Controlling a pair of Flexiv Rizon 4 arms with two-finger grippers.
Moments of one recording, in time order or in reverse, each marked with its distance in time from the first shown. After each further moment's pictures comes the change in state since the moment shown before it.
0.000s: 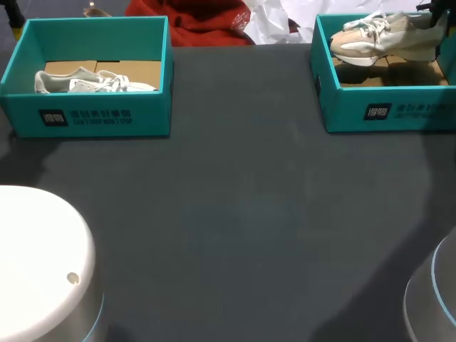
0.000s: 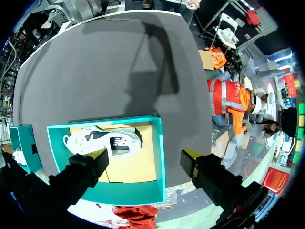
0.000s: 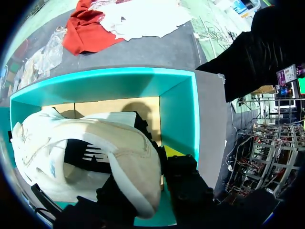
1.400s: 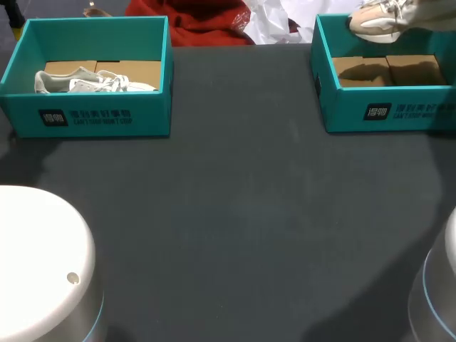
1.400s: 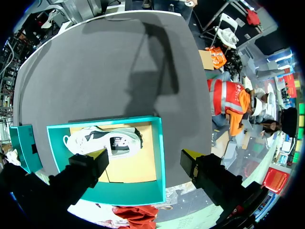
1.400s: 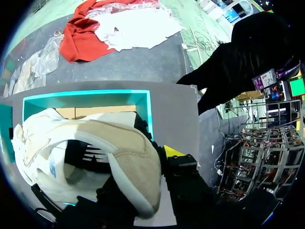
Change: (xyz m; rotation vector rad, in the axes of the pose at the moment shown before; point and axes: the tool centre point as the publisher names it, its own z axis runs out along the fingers) left arm 0.000 0.000 0.000 0.000 0.000 0.000; right arm -0.051 0.002 -0.086 -0.075 -0.088 -0.009
